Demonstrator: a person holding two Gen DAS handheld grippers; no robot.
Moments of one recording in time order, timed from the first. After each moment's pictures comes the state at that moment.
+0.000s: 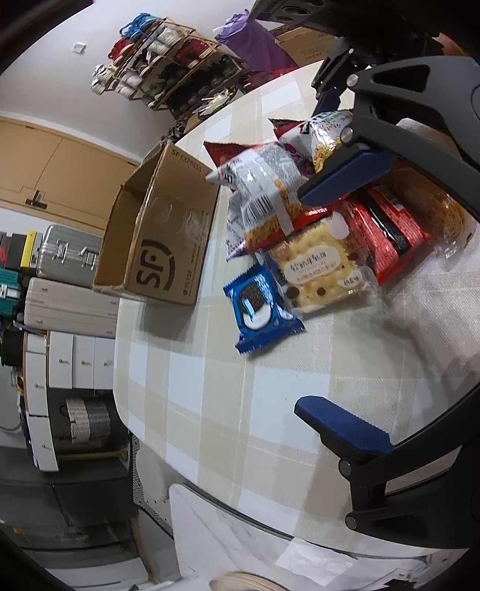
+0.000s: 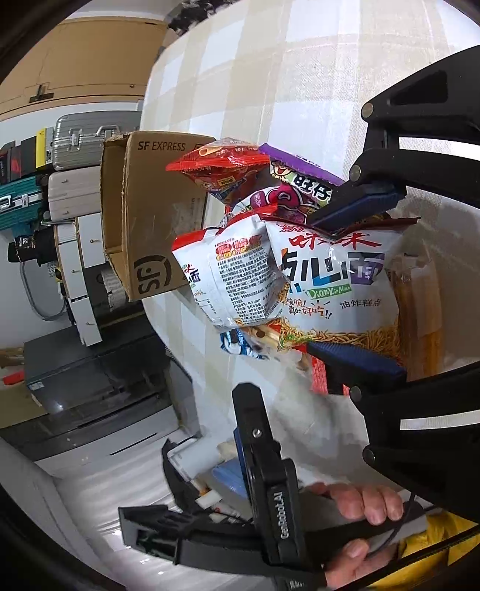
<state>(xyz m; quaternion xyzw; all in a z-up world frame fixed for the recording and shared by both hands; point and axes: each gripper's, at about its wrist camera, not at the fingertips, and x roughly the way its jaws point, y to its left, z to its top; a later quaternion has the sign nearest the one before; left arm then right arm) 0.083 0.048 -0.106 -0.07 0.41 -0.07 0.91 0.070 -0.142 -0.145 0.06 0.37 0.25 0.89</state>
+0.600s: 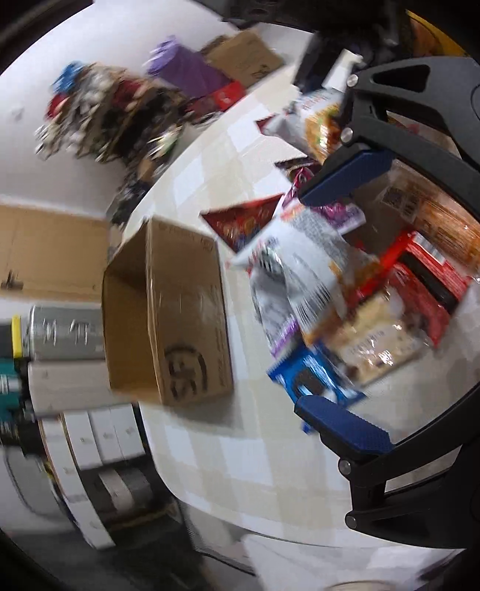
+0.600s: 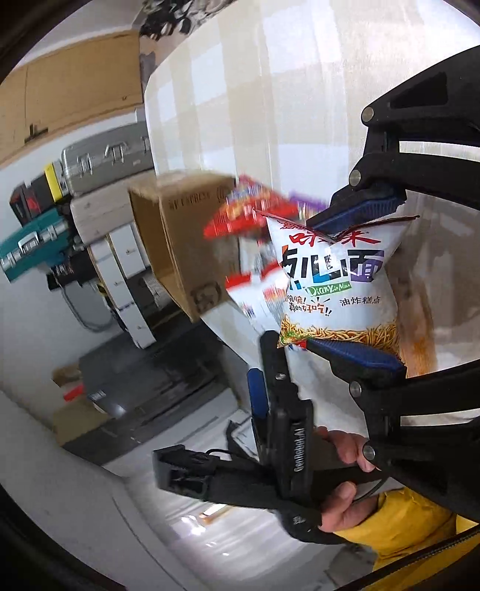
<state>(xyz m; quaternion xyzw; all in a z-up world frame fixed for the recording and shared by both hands) 0.125 -0.039 -0.084 0.06 0.41 -0.19 0.89 0.043 -0.225 -0.130 0.18 0.30 0.26 0.90</state>
